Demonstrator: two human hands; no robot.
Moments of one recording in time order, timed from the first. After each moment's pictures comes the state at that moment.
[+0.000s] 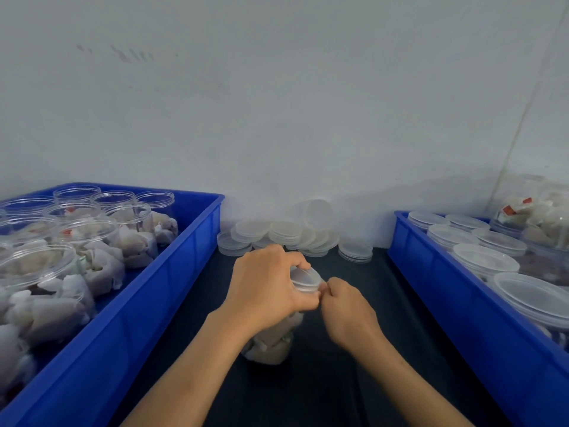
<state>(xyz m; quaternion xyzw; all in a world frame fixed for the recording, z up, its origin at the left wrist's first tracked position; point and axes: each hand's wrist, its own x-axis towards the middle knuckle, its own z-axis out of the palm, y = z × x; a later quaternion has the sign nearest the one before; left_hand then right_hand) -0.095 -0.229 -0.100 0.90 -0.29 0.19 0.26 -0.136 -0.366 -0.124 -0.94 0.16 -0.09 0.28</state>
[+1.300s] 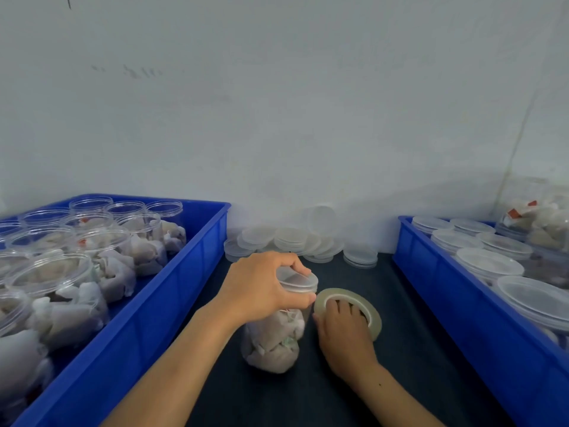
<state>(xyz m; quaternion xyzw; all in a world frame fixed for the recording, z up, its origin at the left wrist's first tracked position) -0.079 -0.210 -0.096 0.89 -0.31 0.08 0.32 -0.120 -0.380 -0.185 -0.98 0.10 -0.16 0.07</state>
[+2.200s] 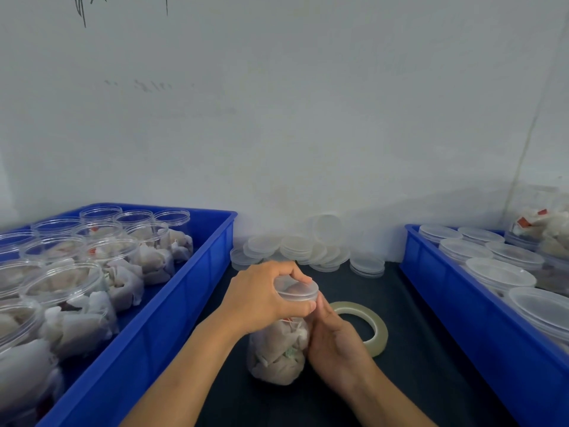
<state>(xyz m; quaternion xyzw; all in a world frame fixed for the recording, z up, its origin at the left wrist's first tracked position) -0.074 -0.201 -0.100 0.87 -0.32 0.07 0.37 -0.124 -0.345 -0.161 -0.40 -0.08 0.02 0.91</state>
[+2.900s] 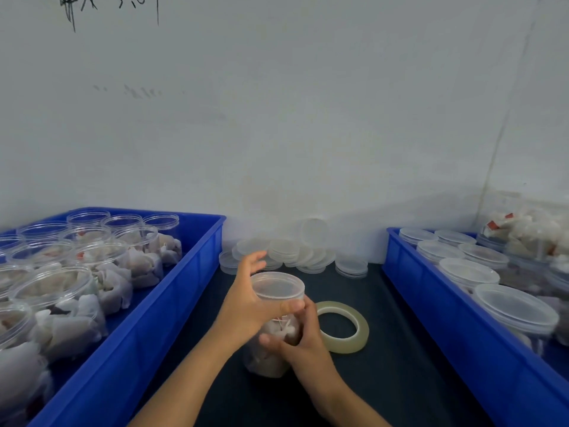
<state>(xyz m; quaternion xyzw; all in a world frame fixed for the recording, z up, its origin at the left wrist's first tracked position) -0.084 -0.206 -0.122 0.77 -0.25 0.04 0.59 -0.144 -0.332 -0.179 -0.69 -0.07 -0.11 0.71</state>
